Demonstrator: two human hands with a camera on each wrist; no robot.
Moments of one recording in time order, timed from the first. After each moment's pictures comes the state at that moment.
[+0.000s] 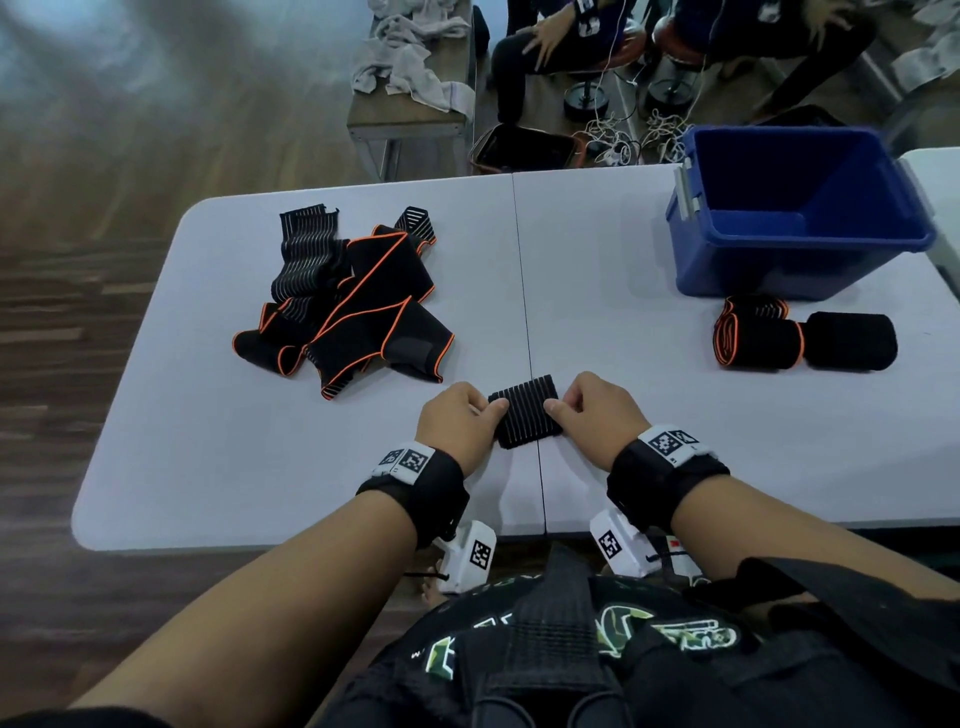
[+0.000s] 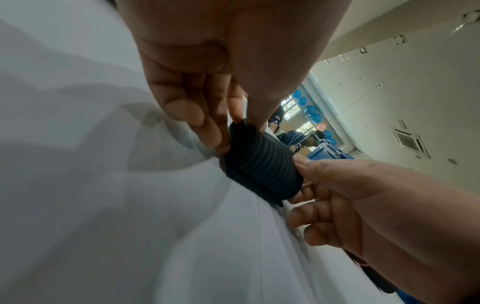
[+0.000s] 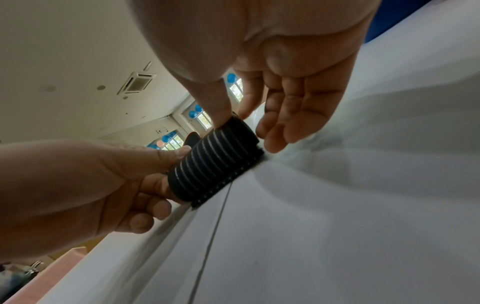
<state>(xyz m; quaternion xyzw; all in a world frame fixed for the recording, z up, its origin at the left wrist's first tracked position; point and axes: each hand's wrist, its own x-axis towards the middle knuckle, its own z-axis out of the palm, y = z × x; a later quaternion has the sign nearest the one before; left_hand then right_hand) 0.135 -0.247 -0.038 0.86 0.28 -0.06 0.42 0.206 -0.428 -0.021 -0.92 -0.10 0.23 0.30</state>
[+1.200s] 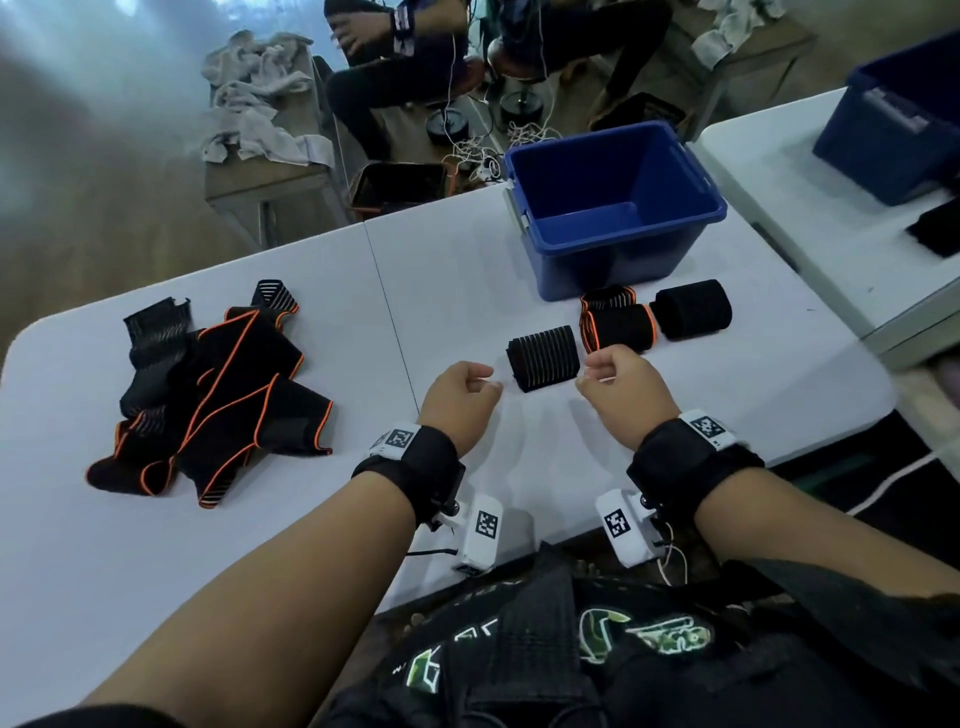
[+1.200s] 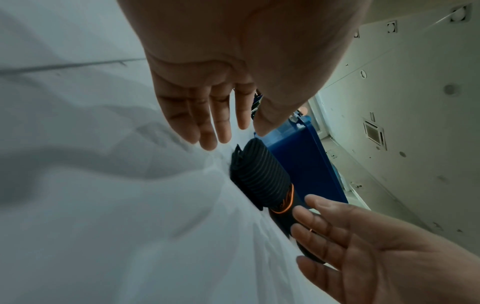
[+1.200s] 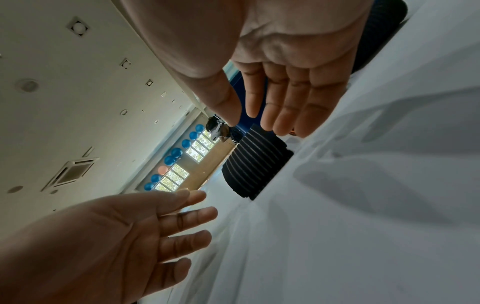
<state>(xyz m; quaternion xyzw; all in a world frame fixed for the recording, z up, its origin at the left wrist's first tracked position) 0.237 -0.347 -0.028 0.81 0.17 -0.14 0.55 0.248 -0.562 -0.016 -0.88 0.09 0.09 0.47</state>
